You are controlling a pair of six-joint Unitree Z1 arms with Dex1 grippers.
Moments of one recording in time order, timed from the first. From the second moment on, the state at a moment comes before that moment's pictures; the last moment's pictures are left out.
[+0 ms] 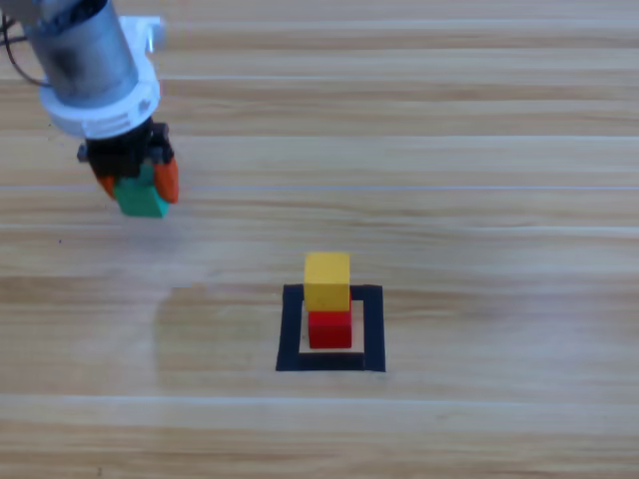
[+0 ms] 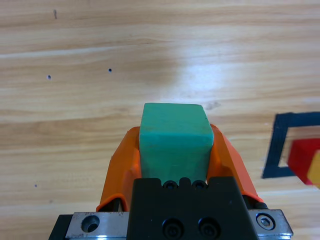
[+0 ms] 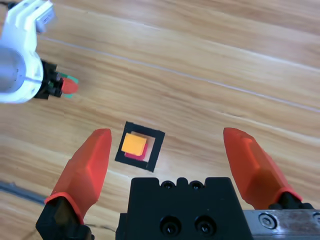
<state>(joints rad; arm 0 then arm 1) -0.44 2.04 -1.64 1.02 0.04 -0.47 1.02 2.08 -2.58 1.49 -0.36 0.61</state>
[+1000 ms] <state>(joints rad) -0.79 2.22 -2.13 1.39 0.07 -0.78 0.84 1.45 -1.04 0.39 0.20 -0.14</state>
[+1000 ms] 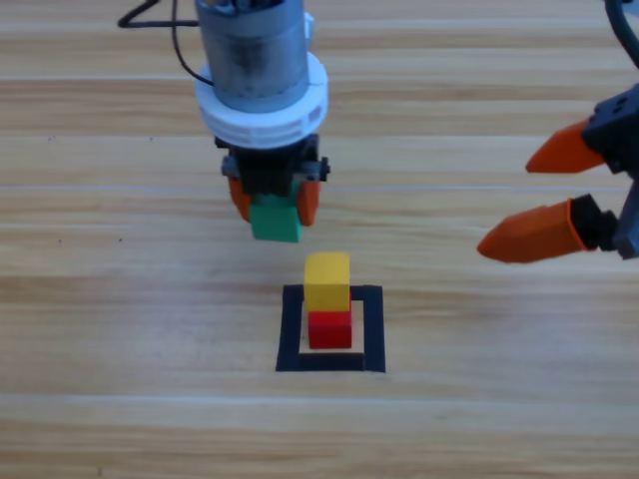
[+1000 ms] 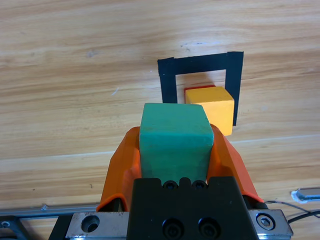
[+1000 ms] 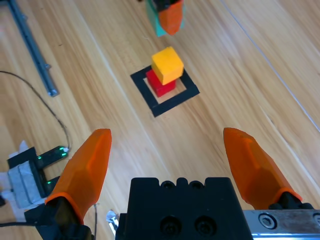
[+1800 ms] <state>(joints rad) -0.82 2.27 -2.20 1.40 0.04 -0.92 0.84 1.45 -1.04 0.45 0.23 -0.19</state>
